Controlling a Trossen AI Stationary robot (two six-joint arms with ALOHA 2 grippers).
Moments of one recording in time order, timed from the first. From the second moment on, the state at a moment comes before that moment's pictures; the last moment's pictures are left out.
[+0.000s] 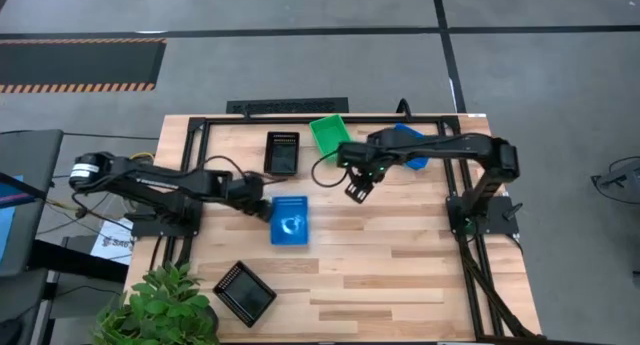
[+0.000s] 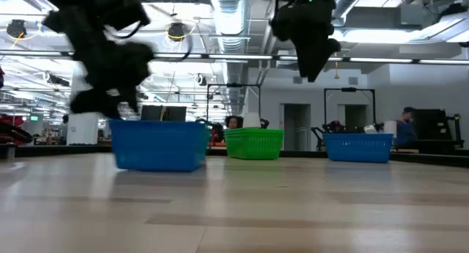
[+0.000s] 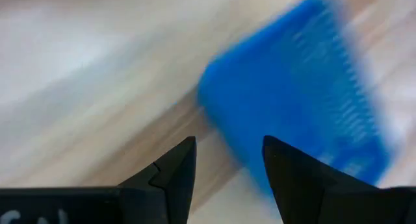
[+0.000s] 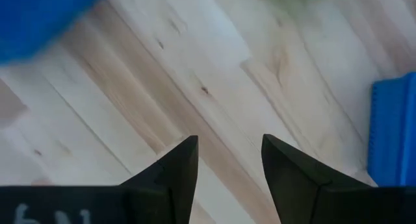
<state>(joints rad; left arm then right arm) 0.04 1.20 0.58 -0.37 -0.03 -1.01 -0.13 1.72 1.58 -1.26 0.09 0.53</state>
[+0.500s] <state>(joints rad) 0.17 1.58 0.87 0.05 0.45 -0.77 -0.09 1.64 1.58 -1.20 0.17 0.66</state>
